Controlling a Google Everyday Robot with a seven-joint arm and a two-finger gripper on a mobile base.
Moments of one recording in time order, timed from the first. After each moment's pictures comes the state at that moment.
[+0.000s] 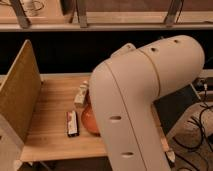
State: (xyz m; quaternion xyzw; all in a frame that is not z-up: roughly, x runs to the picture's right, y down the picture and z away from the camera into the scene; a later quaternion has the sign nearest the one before) arm 0.092 -0.114 0.892 -0.03 0.04 0.63 0.78
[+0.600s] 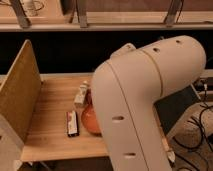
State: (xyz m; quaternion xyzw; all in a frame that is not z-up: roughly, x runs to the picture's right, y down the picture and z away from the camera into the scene) arm 0.081 -0.116 0.890 -0.04 0.02 0.61 0.79
